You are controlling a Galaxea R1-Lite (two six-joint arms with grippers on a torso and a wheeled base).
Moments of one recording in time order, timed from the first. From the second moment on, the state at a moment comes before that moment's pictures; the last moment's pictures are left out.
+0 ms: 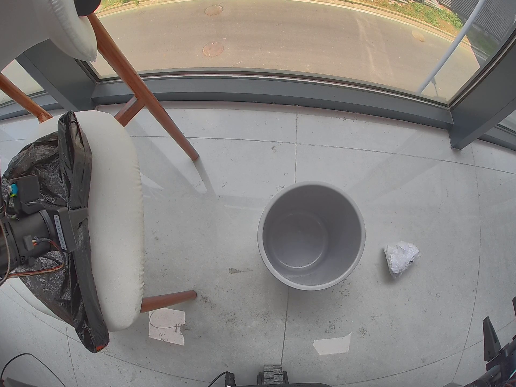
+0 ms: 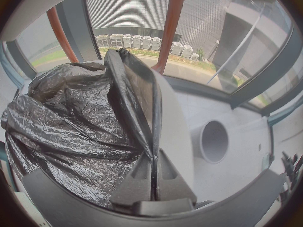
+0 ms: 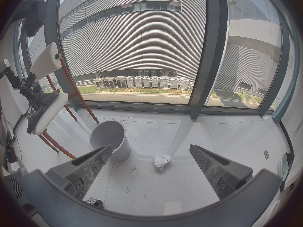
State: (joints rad) left arm -0.17 1.14 -0.68 -0.13 -0.07 -0.20; right arm 0.00 0.02 -0.02 0.00 -0.01 0.01
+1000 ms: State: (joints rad) left arm -0.17 0.80 -0.70 -0.15 -0.86 -0.85; right arm 0.12 0.12 -0.13 -0.17 0.02 0.12
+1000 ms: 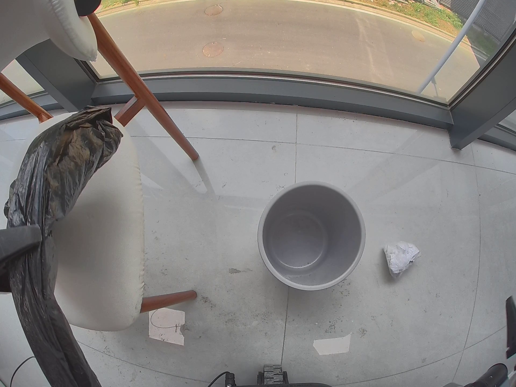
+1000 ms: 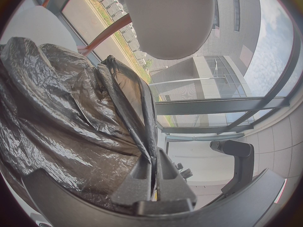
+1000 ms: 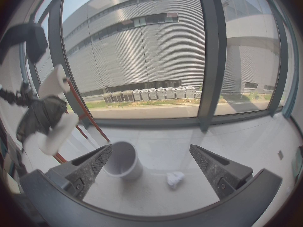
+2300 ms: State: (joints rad) left arm -0.94 1.50 -1.27 0.45 -0.07 0.40; right arm 0.72 1.22 -1.05 0.15 0.00 0.48
